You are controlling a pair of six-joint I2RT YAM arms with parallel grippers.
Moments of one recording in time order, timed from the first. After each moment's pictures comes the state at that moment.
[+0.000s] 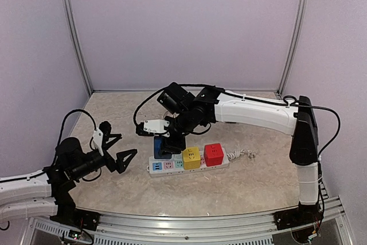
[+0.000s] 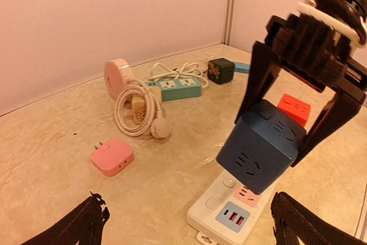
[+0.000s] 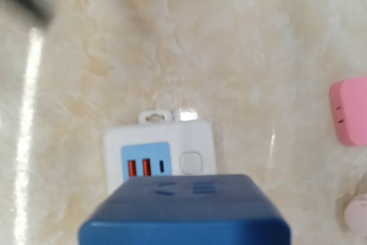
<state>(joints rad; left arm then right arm) -0.71 0.72 0.15 0.44 0.07 -0.03 1.08 2.08 1.92 -0.80 -0.16 -0.58</state>
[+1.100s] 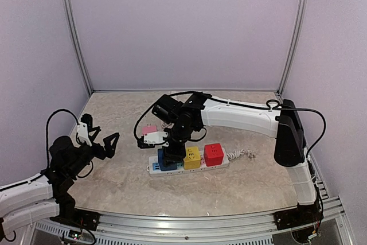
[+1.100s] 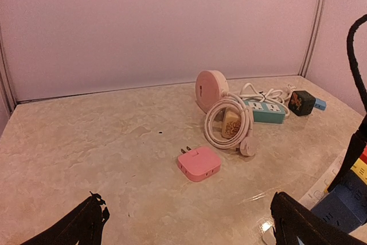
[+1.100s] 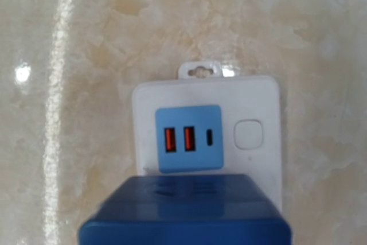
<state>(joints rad) -0.47 0.68 0.10 0.51 -0.08 -0.11 1.08 2.23 2.02 -0.96 -0.18 -0.58</state>
